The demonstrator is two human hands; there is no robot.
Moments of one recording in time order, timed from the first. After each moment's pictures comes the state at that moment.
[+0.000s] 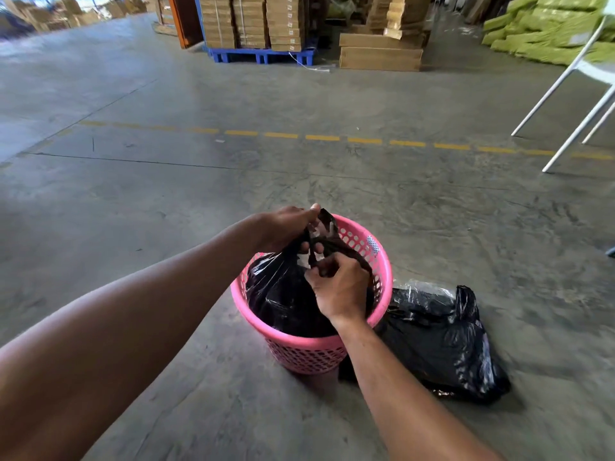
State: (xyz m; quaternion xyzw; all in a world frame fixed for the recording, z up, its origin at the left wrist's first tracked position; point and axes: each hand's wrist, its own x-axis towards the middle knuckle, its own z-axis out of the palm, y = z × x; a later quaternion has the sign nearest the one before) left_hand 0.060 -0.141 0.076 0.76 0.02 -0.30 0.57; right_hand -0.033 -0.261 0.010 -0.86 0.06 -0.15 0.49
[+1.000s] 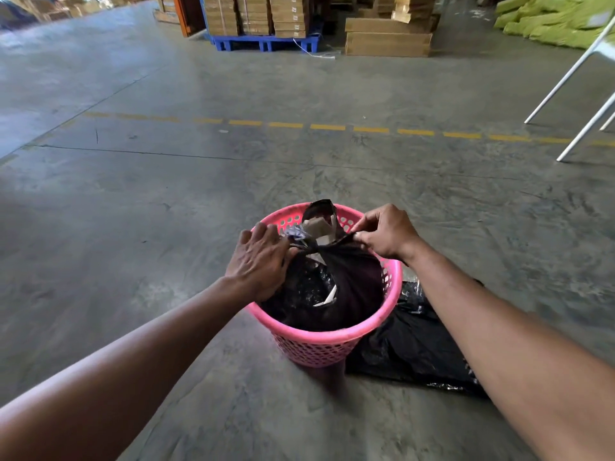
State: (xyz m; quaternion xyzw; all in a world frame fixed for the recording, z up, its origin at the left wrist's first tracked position) left_hand 0.011 -0.085 -0.014 0.98 -0.14 0.13 0.03; right_hand 0.060 -0.343 0.034 -0.92 -0.04 0.03 0.39
